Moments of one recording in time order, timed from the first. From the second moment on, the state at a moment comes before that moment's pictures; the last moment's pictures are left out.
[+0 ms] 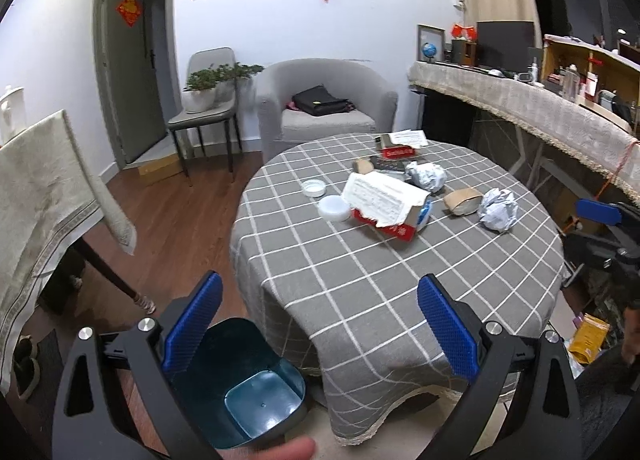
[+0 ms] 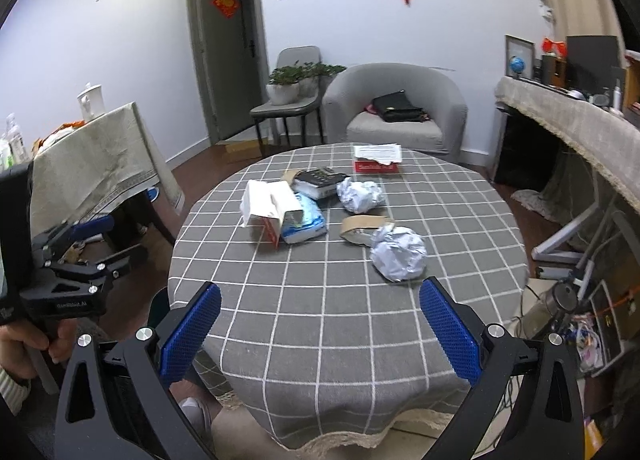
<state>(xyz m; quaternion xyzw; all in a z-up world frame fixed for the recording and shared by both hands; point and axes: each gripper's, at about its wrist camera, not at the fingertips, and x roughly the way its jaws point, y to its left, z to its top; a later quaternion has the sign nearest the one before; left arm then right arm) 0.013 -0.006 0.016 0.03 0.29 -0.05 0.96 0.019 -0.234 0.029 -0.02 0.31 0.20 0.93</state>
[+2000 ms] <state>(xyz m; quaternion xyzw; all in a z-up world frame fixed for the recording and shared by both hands) 0.188 -0.057 -0.015 0.08 0.35 -0.29 0.89 0.123 -0.265 -0.006 0.01 0.39 0.25 0.89</state>
